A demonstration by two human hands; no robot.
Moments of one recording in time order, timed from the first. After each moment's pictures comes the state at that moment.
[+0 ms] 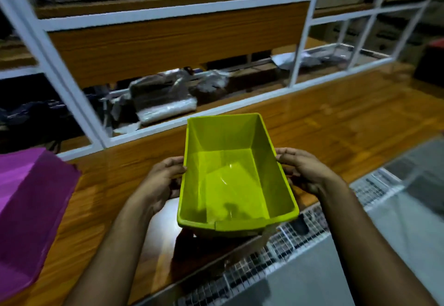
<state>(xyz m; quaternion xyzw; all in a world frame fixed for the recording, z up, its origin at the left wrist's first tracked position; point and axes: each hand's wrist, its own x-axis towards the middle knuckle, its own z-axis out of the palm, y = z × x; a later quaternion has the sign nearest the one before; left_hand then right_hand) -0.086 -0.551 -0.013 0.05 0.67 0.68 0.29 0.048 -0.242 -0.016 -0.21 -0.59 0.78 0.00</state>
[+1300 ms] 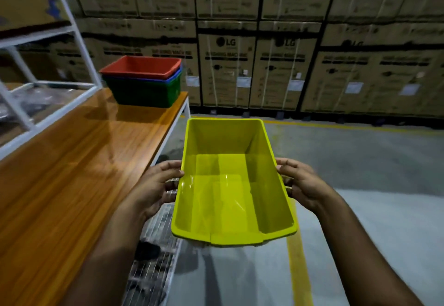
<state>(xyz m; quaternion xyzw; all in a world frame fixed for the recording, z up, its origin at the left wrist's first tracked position) 0.210 0.281 -0.002 0.38 0.53 0.47 0.60 0.543 0.318 -0.017 -0.47 -0.42 0.65 0.43</state>
